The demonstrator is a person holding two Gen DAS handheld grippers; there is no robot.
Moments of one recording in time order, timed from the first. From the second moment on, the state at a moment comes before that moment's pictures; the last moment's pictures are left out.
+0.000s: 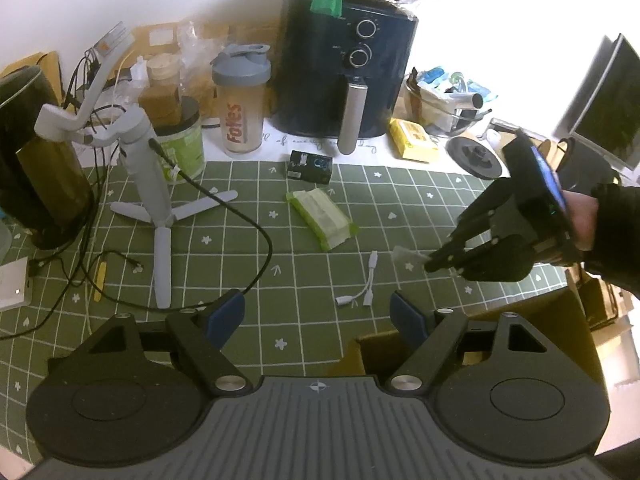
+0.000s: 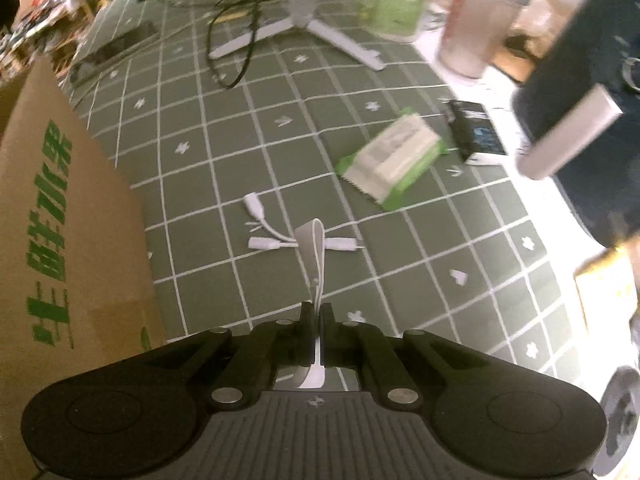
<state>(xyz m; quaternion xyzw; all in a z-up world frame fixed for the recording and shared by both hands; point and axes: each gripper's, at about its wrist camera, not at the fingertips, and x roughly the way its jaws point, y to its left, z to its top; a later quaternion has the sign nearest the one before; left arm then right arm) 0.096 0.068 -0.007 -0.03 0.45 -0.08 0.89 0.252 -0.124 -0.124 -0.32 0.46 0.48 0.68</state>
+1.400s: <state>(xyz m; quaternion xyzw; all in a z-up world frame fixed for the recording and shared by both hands) 0.200 0.009 -0.049 0.07 0.50 -0.23 0.83 0.196 -0.263 -0.052 -0.07 0.46 0.26 0.84</state>
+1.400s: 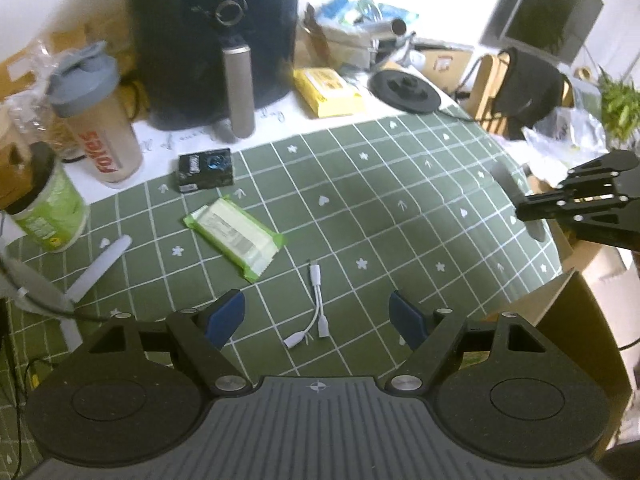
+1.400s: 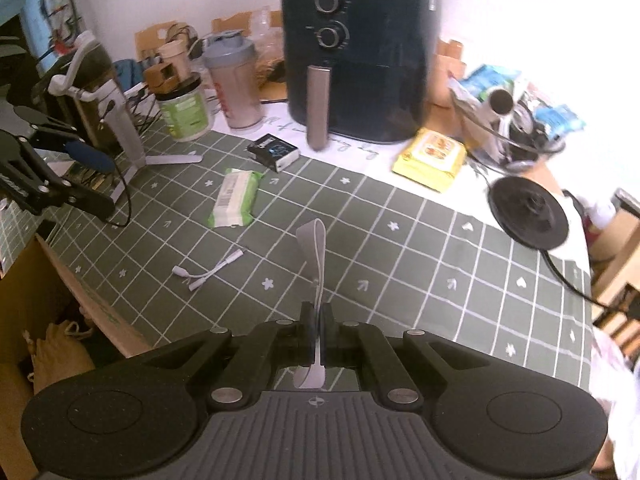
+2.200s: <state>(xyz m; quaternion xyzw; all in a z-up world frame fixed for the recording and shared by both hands) 0.267 -0.024 -0.149 0.12 0.58 -0.30 0.75 0.134 -0.292 -0.056 0.04 0.48 0.17 0.86</state>
